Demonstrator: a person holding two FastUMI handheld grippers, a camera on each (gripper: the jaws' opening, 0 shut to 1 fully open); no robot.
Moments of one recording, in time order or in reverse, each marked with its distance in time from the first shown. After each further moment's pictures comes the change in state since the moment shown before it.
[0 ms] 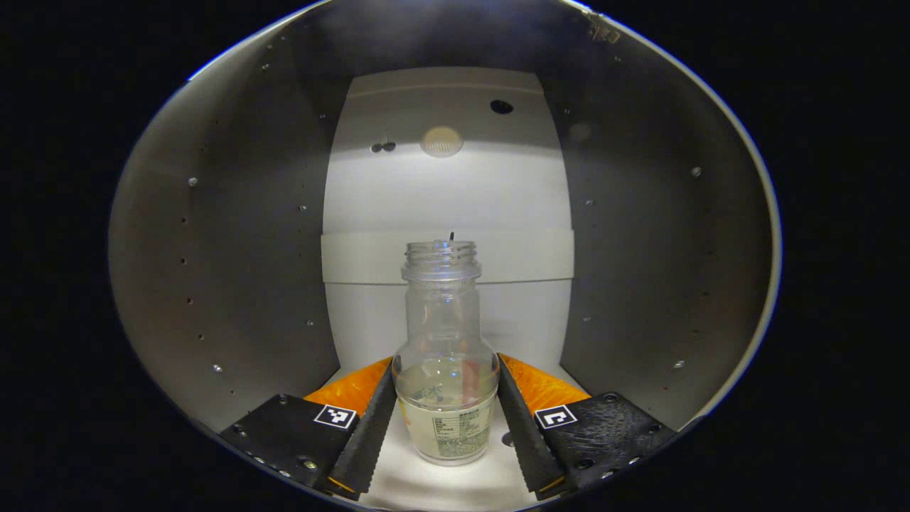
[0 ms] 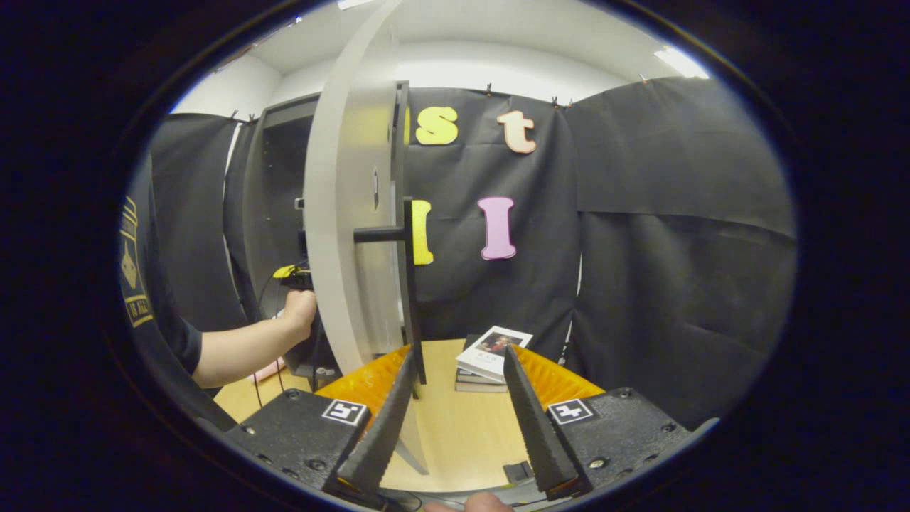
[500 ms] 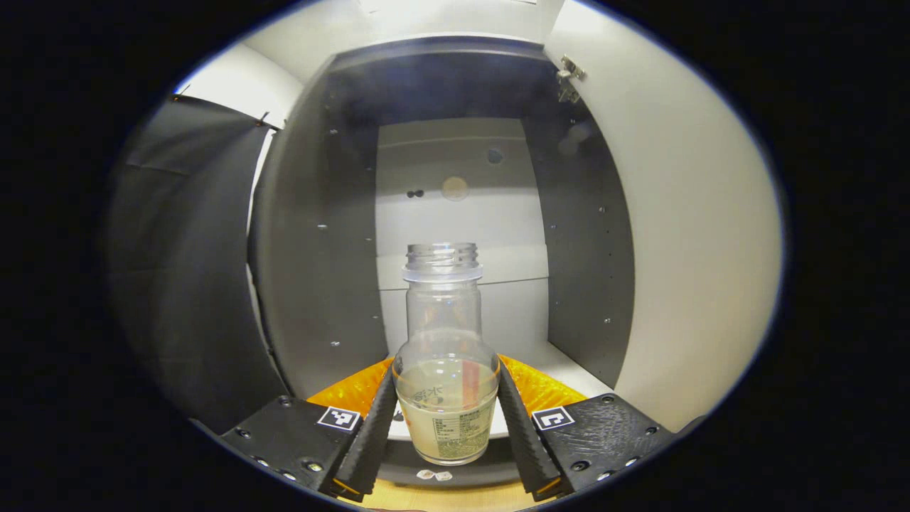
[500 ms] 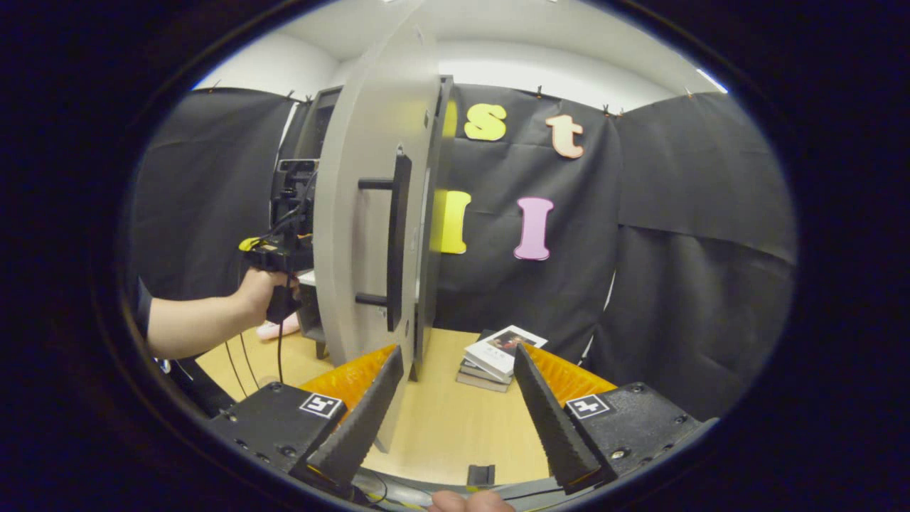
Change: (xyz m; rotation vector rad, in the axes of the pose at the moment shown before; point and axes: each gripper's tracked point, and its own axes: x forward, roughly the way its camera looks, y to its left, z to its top) left arm -0.174 0.034 0.001 0.065 -0.063 0.080; right arm -0.019 -0.037 -0.034 -0.175 -0.002 0.169
